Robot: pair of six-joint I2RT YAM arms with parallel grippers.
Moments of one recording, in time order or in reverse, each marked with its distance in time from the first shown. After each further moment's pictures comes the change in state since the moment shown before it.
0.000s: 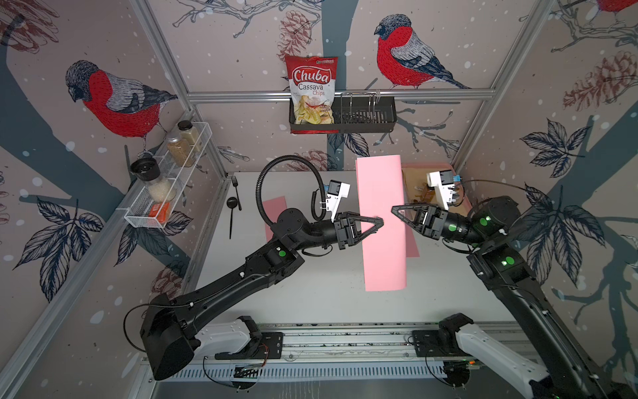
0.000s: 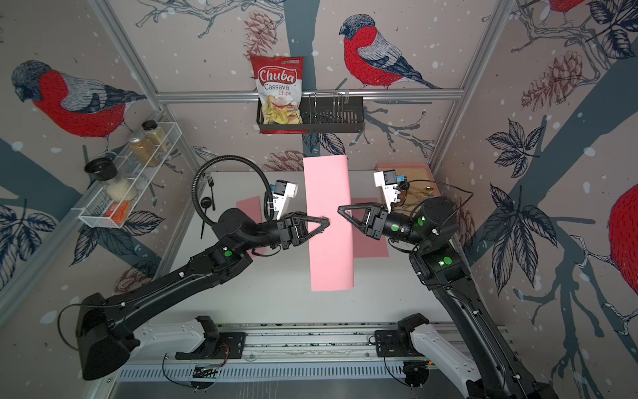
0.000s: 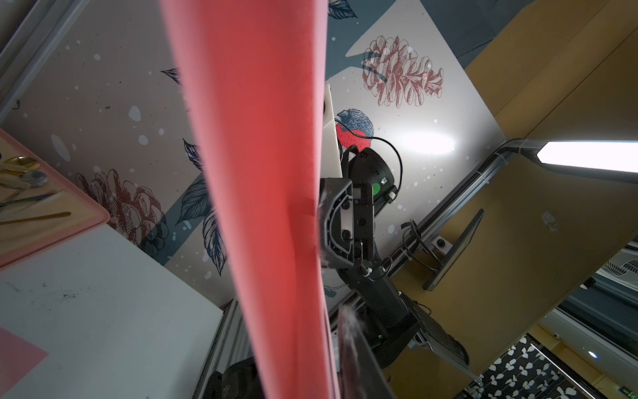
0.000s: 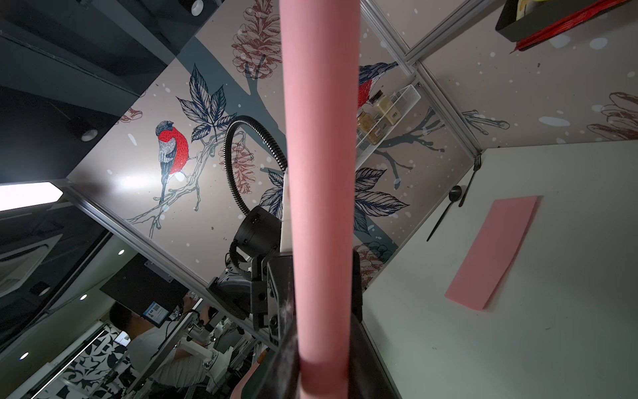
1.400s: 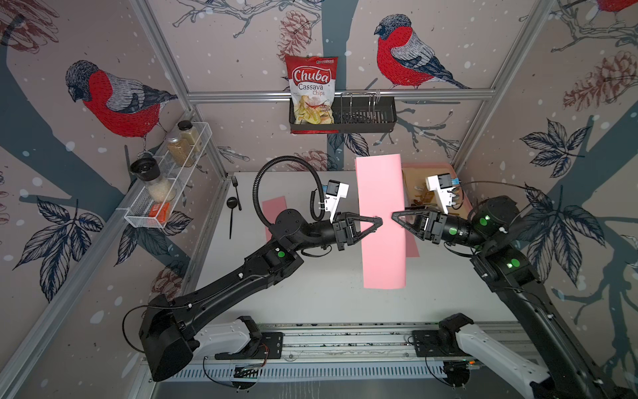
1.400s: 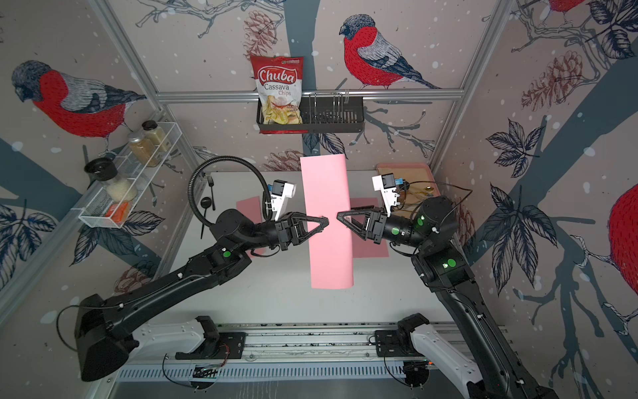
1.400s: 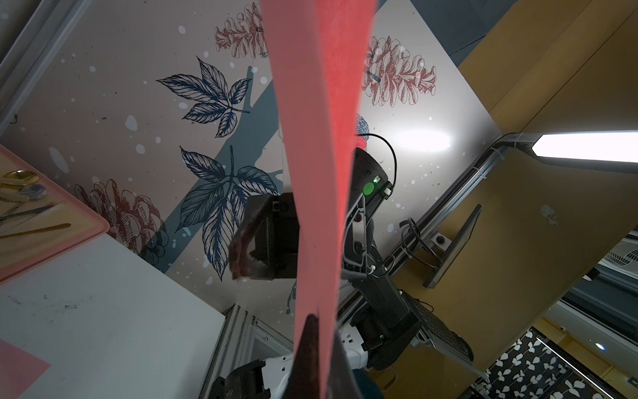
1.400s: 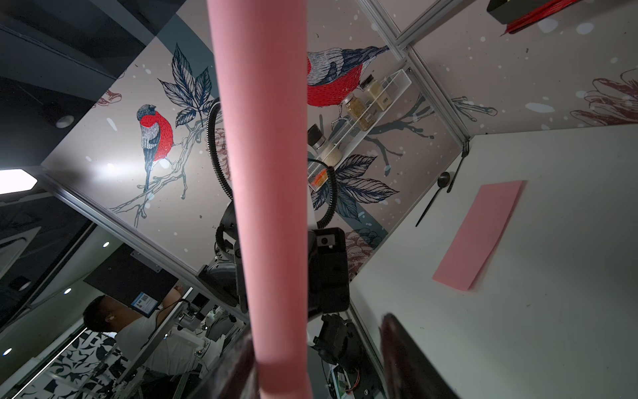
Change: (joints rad) left arm -0.001 -0.010 -0.004 0.018 0.000 0.030; right arm 0.006 -0.014 0.028 -0.147 -0.014 -0.099
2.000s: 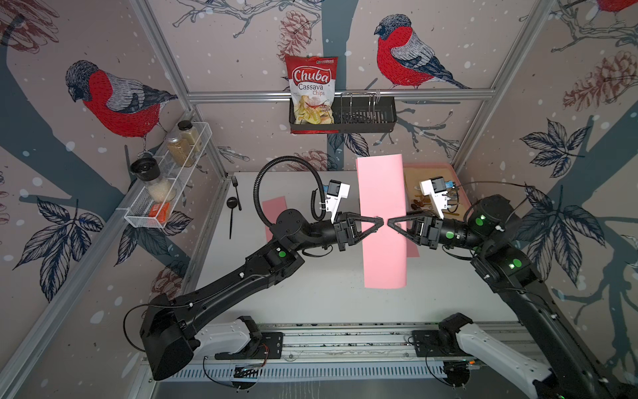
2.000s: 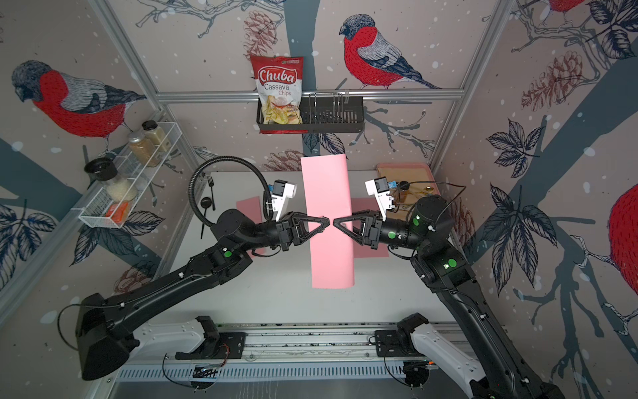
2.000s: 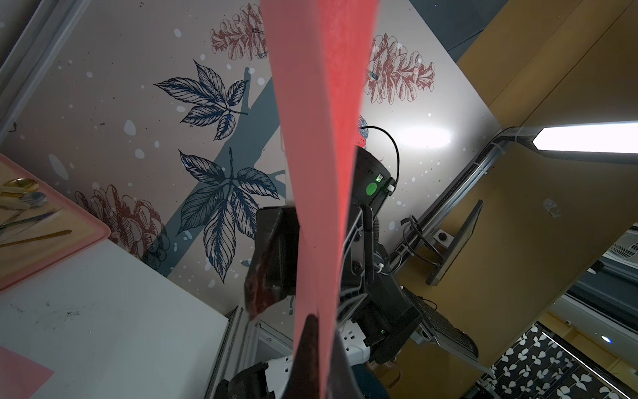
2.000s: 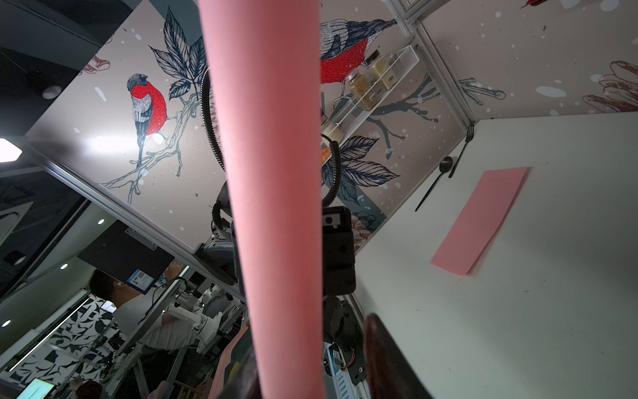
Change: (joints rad) left arm -0.007 0.009 0.004 0.001 0.000 0.017; right arm 0.062 0.011 0.031 -0.085 0.024 -0.075
